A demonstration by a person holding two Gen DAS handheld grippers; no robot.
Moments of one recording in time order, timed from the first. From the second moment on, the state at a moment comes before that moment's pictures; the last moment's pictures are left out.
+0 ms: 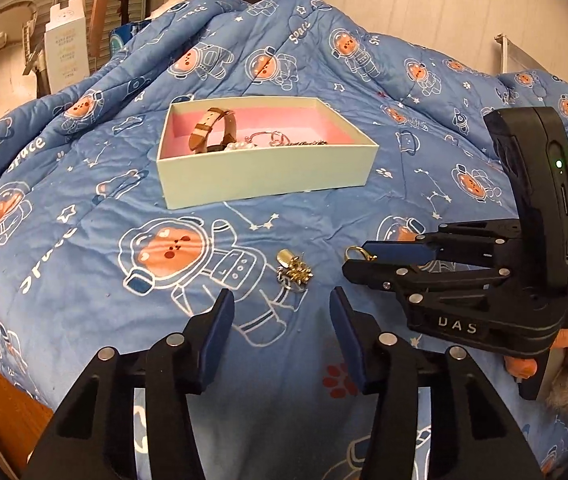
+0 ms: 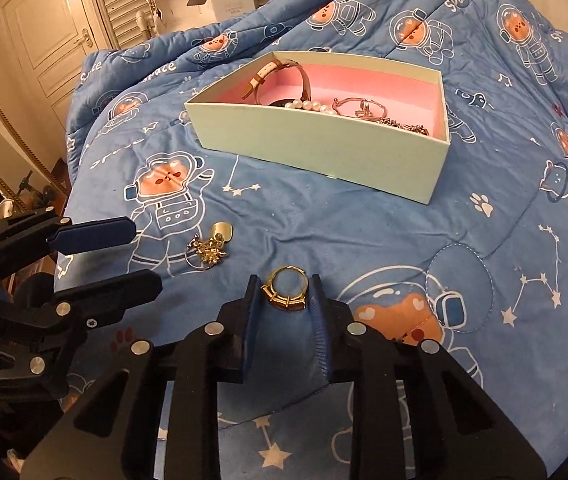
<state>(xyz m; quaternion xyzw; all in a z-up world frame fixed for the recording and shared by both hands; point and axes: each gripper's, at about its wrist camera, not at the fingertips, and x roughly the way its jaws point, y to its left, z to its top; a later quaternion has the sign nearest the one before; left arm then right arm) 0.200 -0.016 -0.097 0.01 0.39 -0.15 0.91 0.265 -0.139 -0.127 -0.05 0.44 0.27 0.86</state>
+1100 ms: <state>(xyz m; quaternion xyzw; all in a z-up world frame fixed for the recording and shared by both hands) 0.223 -0.036 -0.100 0.01 0.40 -0.17 0.90 0.252 -0.165 -0.125 -0.02 0.43 0.26 0.86</state>
